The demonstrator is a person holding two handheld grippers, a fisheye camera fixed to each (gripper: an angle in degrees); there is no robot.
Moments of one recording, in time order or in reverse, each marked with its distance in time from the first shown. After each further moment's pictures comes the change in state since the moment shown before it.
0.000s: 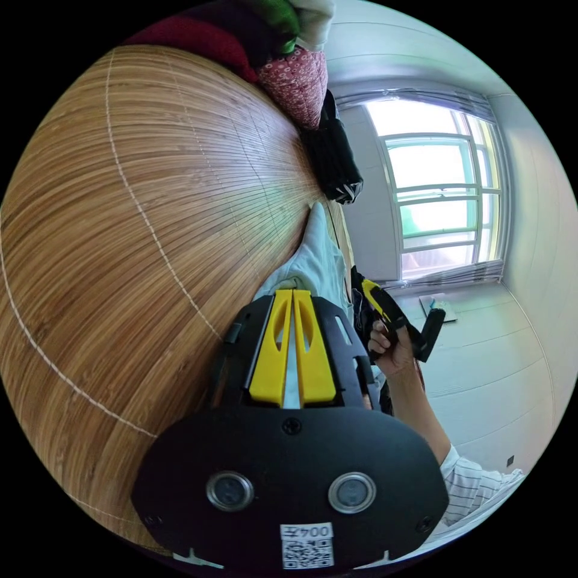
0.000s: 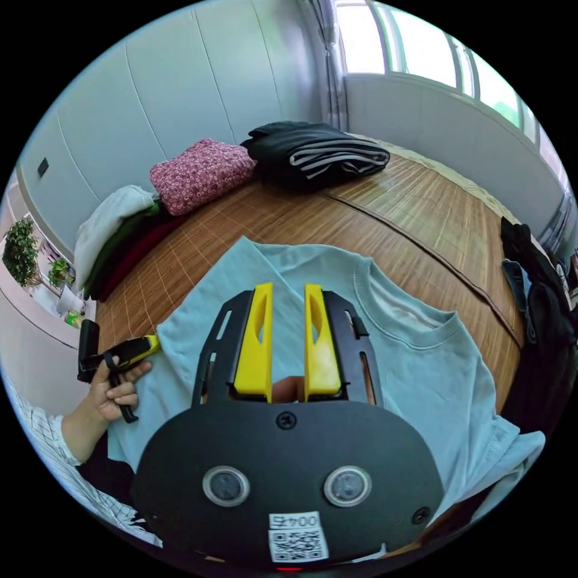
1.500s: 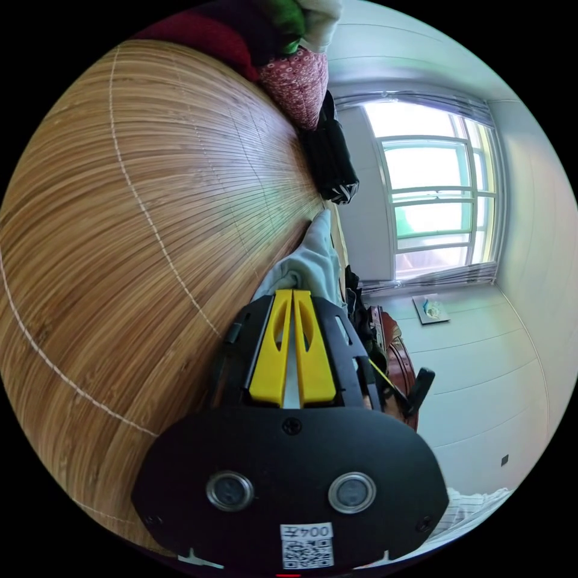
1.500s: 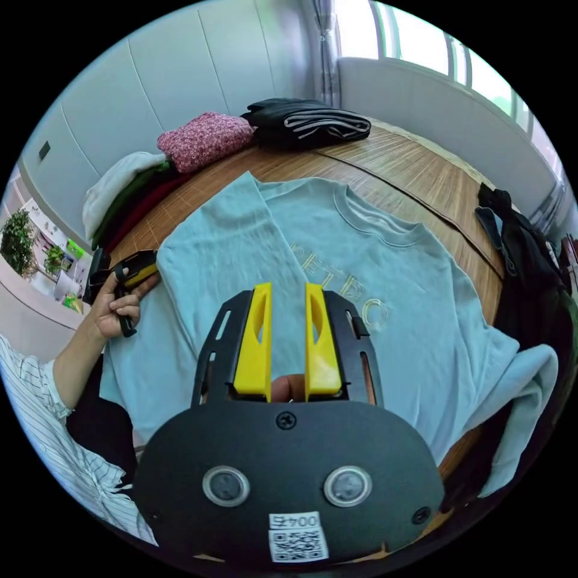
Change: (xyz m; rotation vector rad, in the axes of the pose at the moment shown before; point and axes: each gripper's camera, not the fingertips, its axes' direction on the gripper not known) left arm 0.014 -0.026 -0.025 -0.008 0.036 -0.007; right arm 0.030 0.109 -0.106 -0.103 0.033 -0.001
